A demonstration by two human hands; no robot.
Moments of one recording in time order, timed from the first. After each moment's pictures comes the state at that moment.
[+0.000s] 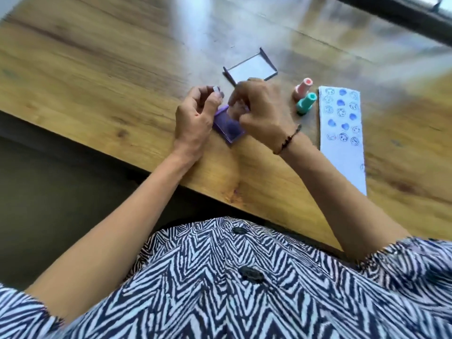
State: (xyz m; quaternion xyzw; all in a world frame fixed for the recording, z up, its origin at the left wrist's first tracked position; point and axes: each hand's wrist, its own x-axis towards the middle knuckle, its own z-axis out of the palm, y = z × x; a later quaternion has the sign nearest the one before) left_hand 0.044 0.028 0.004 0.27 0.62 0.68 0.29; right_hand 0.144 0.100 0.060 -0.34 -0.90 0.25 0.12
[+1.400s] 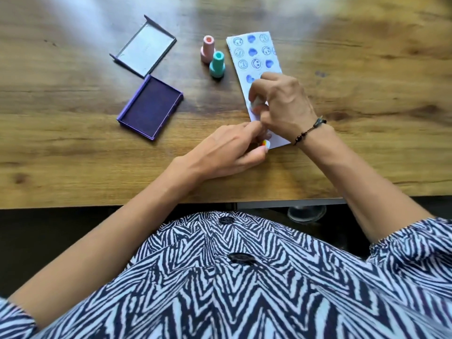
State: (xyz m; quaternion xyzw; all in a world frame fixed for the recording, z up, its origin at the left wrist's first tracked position) left_hand 0.168 0.050 0.021 0.80 0.46 0.25 0.30; right_hand 0.294 0.123 0.054 -0.50 -0.85 0.14 0.08
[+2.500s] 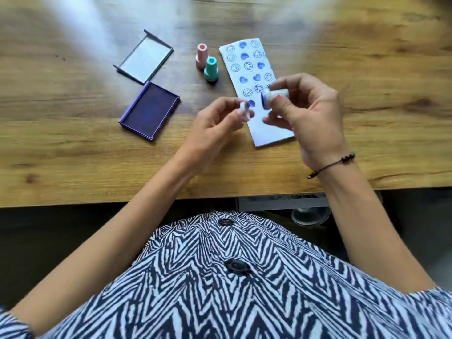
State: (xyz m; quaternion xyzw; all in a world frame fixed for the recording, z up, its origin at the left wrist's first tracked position) left_hand 0.167 0.046 0.026 0.45 0.44 0.49 0.60; right_hand 0.318 0.068 0.085 -0.54 -0.55 0.48 0.41
